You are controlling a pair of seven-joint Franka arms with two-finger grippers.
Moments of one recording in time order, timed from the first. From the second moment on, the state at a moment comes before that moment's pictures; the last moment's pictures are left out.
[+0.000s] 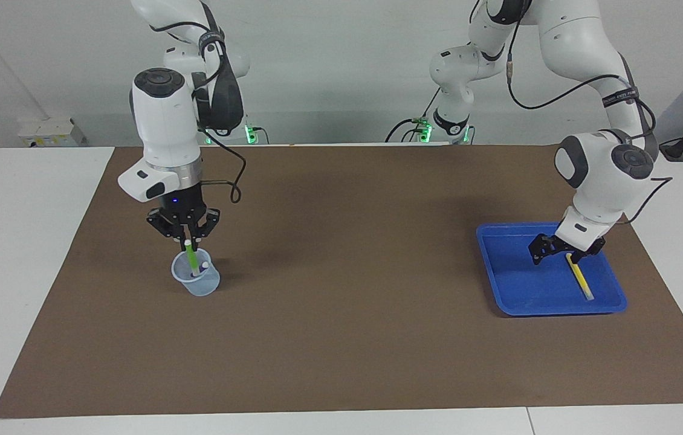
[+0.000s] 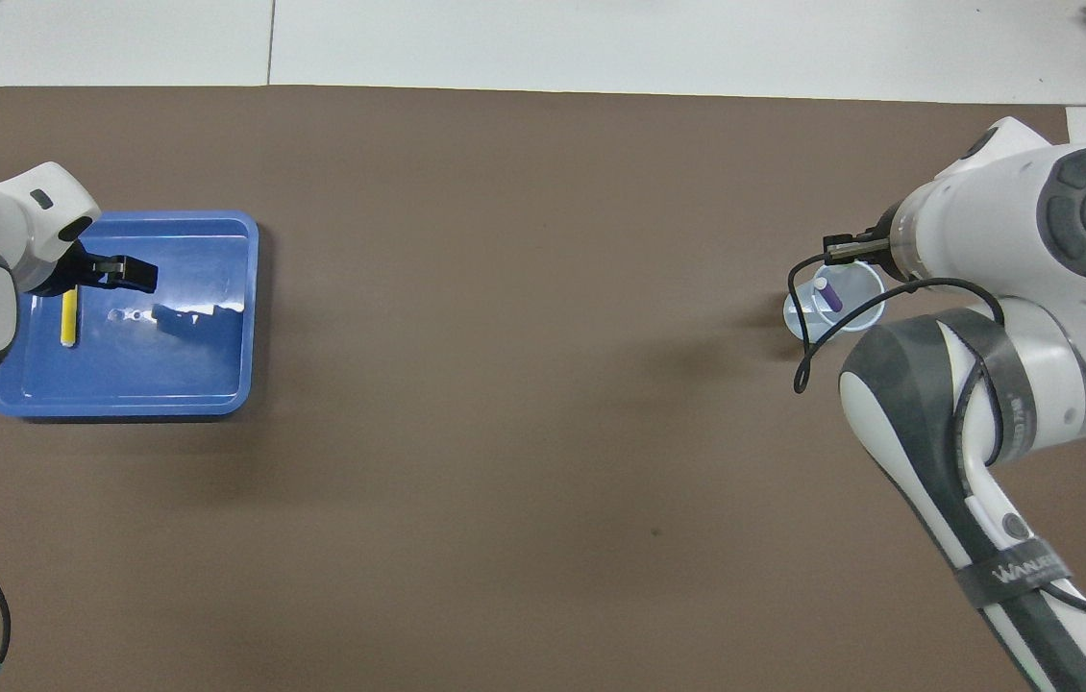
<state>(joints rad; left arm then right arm) 0.22 0.33 -0.16 -1.82 0.12 2.22 0.11 0.11 0.12 0.04 -1.81 -0.22 2.12 0.18</state>
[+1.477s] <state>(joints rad) 0.36 0.40 -0.16 -1.81 0.11 2.24 0.18 0.09 0.11 0.04 -1.86 -0.20 2.07 0.18</state>
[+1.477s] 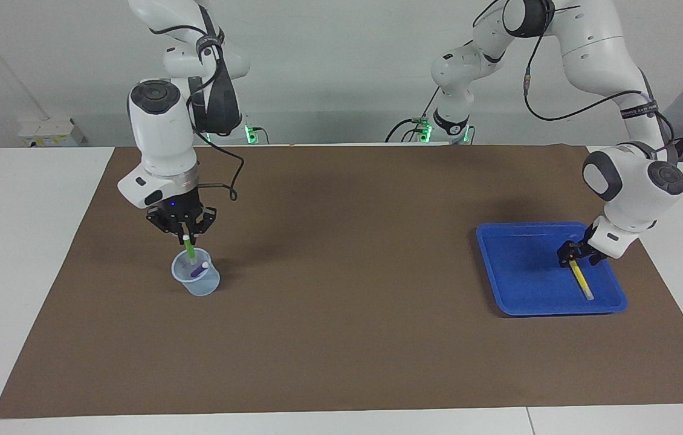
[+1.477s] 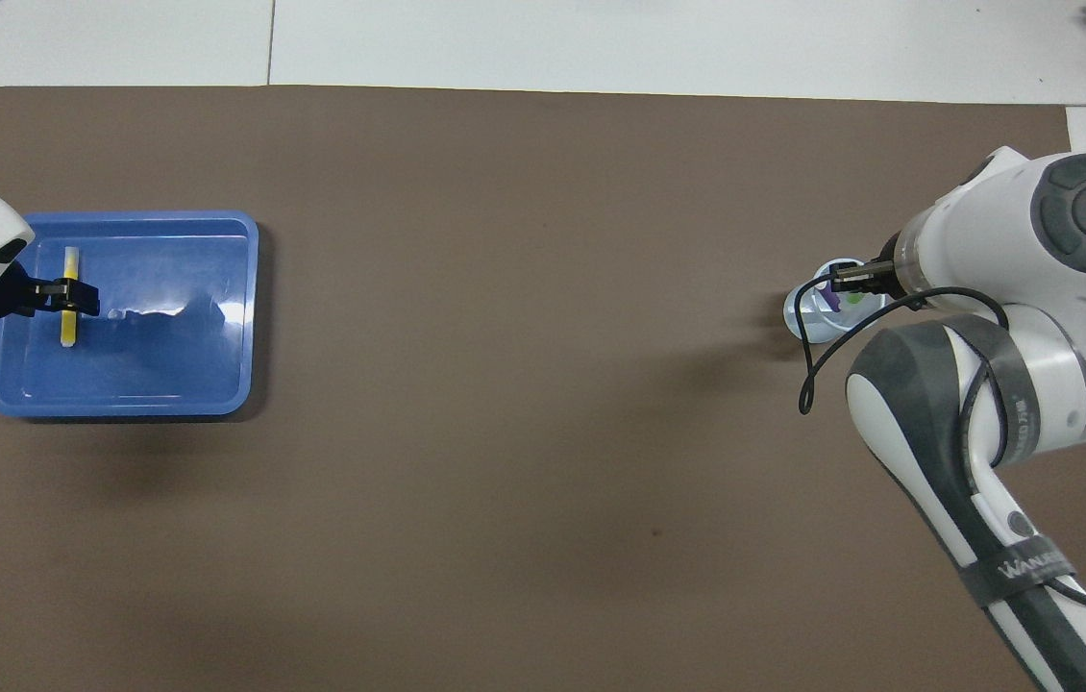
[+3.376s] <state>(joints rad) 0.37 0.55 -0.17 -1.61 0.07 2.07 0.20 0.14 0.05 0.15 -1.77 -0.02 2.06 0.18</state>
